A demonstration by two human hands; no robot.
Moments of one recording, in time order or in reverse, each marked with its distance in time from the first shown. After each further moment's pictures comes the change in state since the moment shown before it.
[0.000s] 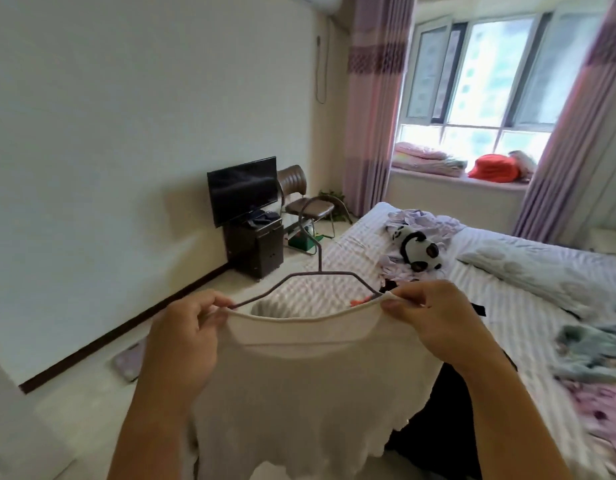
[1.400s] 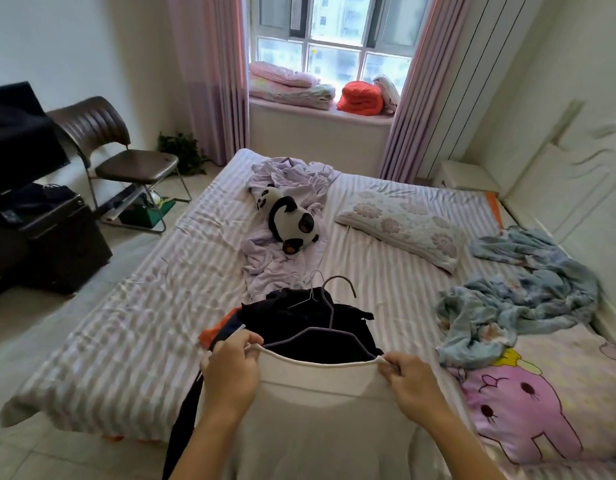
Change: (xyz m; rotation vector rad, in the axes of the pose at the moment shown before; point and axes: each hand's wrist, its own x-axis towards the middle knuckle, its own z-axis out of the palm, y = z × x) left_hand 0.273 0.067 0.663 -0.043 -0.496 -0.044; right_hand 0.326 0.477 -0.081 -0.160 0.090 0.657
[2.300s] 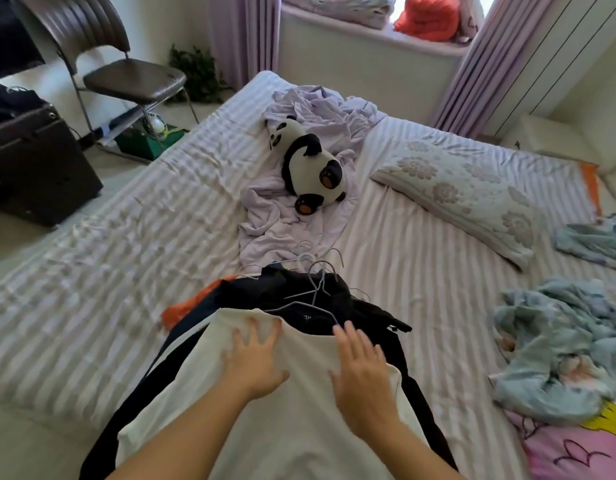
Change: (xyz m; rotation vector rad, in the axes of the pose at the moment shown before) left_hand 0.176 -0.137 0.265 0.655 -0.673 -0.094; right_hand 0.243 0.092 0.200 -0.501 -0.054 -0.409
